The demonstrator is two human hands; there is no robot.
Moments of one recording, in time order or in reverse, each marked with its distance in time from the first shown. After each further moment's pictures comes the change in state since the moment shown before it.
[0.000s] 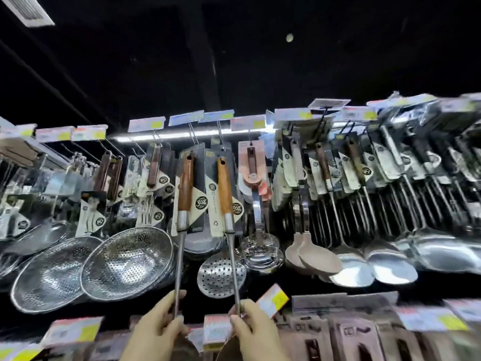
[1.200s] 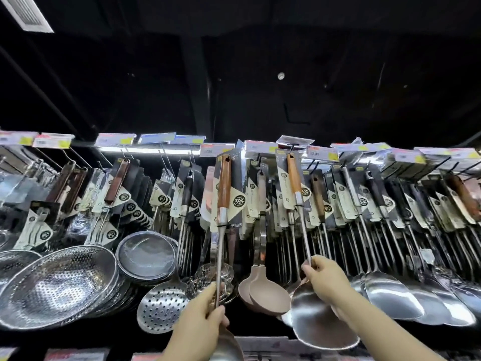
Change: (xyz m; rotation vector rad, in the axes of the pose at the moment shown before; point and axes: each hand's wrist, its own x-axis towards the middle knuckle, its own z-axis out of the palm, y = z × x) left_hand 0.019 0.094 0.140 -0.041 -0.128 0.013; right_hand 0.073 0.010 -0.239 -0.227 0.372 0.044
